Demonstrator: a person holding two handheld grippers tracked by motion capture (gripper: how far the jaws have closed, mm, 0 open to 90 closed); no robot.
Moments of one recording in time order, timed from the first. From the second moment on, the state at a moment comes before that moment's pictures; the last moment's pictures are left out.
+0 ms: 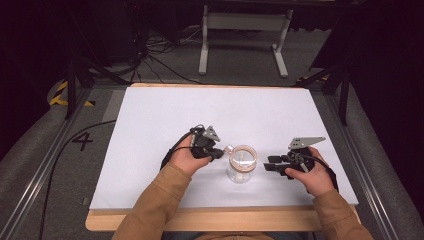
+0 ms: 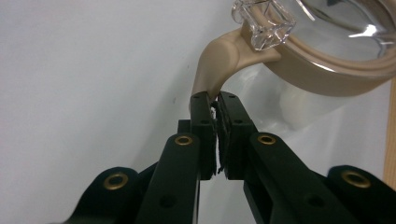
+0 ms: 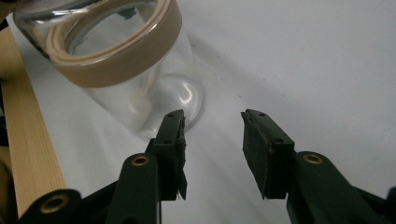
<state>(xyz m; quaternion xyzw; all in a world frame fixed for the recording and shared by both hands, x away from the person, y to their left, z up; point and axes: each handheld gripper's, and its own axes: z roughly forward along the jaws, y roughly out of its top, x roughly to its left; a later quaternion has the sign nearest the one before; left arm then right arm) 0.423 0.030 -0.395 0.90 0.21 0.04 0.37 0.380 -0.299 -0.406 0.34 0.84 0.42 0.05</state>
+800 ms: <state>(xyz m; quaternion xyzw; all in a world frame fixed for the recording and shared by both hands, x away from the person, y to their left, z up) 0.437 0.024 -0.393 0.89 0.22 0.05 0.39 0.361 -0.304 -0.409 0.34 0.84 0.41 0.07</state>
